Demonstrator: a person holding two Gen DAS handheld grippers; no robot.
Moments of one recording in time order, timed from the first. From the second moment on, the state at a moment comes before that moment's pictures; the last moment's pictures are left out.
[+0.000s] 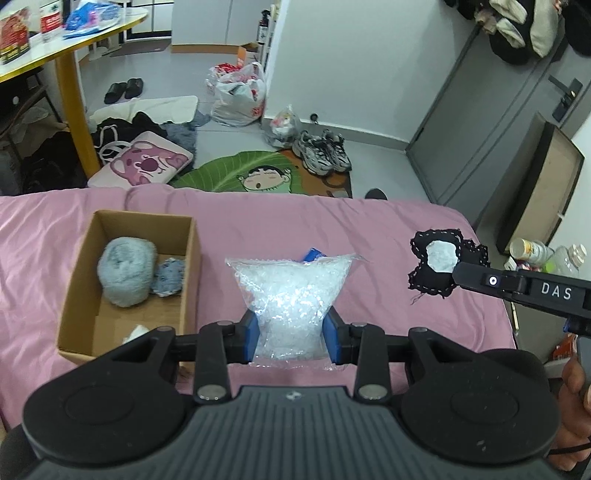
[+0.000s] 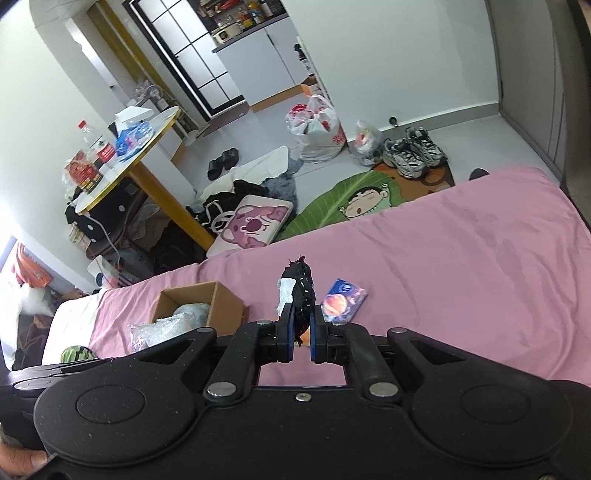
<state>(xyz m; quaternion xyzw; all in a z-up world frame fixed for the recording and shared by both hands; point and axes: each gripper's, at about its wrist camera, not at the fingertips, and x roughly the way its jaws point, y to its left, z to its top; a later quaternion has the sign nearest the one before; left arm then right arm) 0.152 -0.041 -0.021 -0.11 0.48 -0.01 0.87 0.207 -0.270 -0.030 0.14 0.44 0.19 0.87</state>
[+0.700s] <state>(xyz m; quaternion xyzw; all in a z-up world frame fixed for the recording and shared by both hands) 0.142 0.056 -0.042 -0.15 0.47 0.04 0.87 0.206 -0.187 -0.034 0.10 0.45 0.23 0.86</state>
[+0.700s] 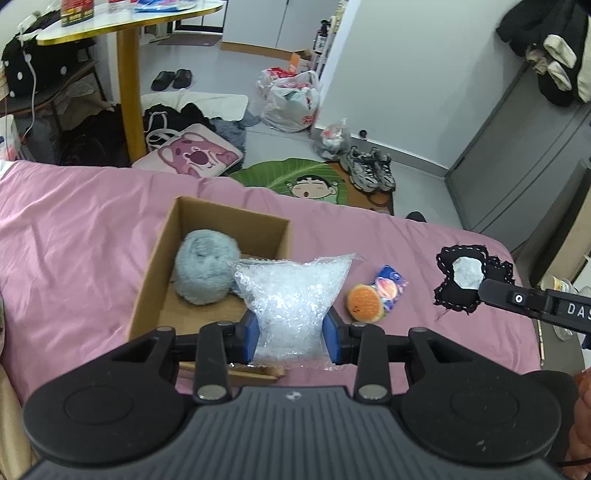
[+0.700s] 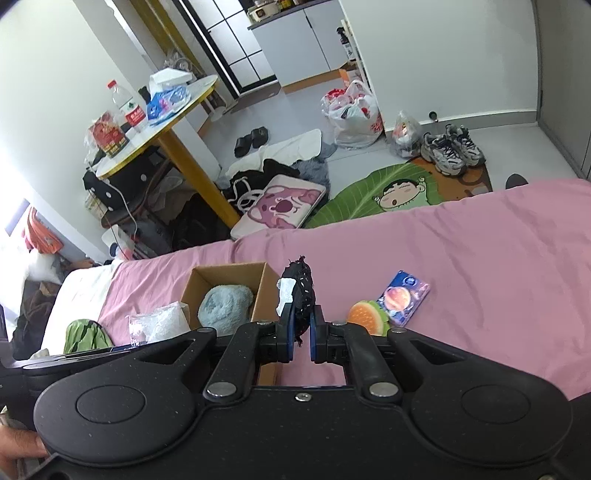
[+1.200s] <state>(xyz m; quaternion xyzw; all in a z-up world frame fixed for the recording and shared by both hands) 0.155 0.108 -0.083 -0.17 0.50 0.08 0.85 0.213 -0.127 -0.046 0.08 0.47 0.25 0.84</state>
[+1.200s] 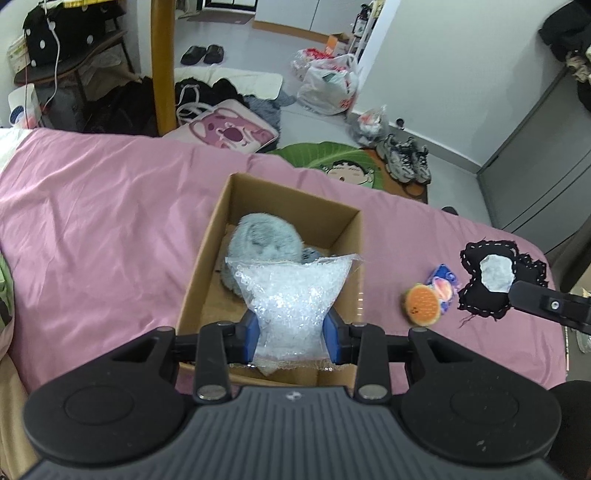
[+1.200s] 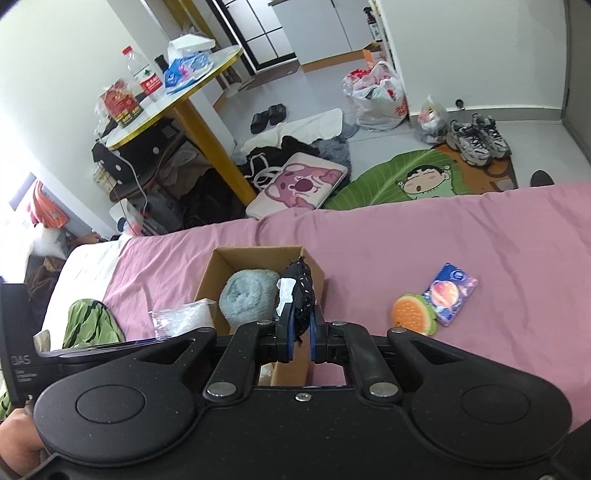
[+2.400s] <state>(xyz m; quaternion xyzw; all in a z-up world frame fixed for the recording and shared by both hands) 0.180 0.154 -0.143 -0.21 0.56 0.11 0.79 0.226 -0.028 -0.087 0.02 0.54 0.30 0.79</state>
